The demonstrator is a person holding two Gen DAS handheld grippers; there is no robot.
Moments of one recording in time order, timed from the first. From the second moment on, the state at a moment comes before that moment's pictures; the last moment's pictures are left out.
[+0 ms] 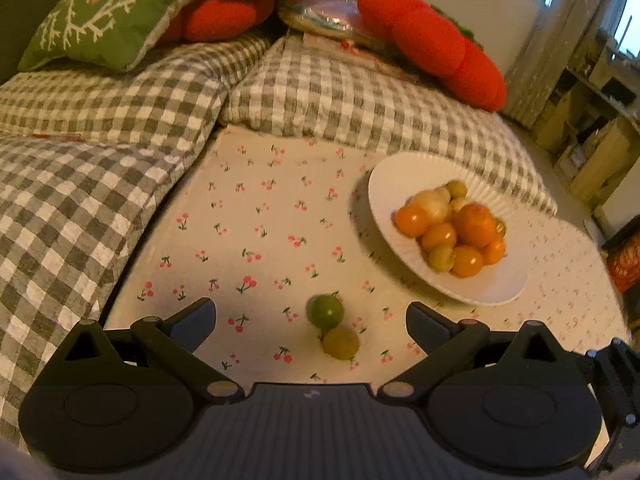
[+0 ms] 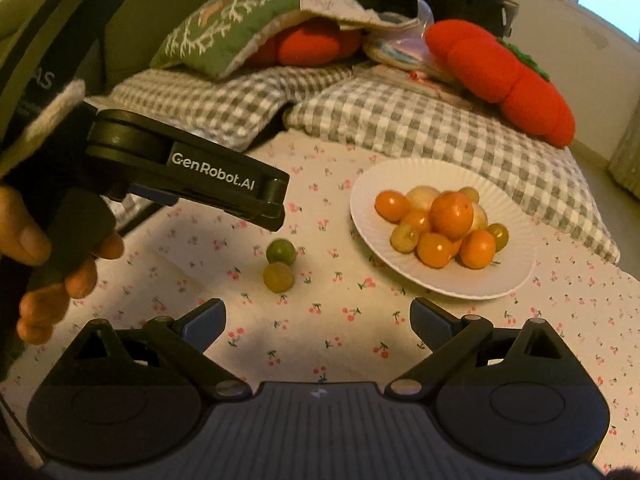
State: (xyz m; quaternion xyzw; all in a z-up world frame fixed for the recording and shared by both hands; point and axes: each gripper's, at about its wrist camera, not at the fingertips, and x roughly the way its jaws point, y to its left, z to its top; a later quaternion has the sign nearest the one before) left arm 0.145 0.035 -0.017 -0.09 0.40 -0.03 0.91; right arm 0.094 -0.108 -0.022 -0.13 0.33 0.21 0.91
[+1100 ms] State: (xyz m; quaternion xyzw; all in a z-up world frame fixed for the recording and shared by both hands) left arm 0.188 0.024 -0.066 -0.08 0.44 -0.06 0.89; right arm 0.128 -0.081 -0.077 -0.11 0.34 0.24 0.90
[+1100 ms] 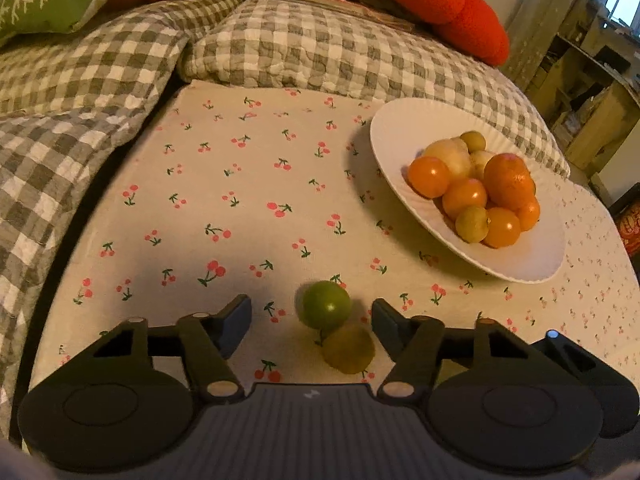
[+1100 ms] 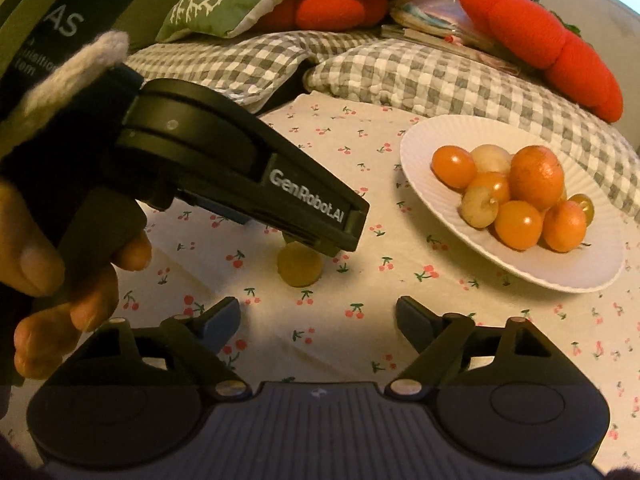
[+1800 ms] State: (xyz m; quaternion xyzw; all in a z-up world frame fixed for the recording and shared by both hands) left arm 0.193 0.030 -0.068 -0.09 0.44 -0.06 0.89; right arm 0.131 -0.072 -0.085 -0.11 0.30 0.26 0.91
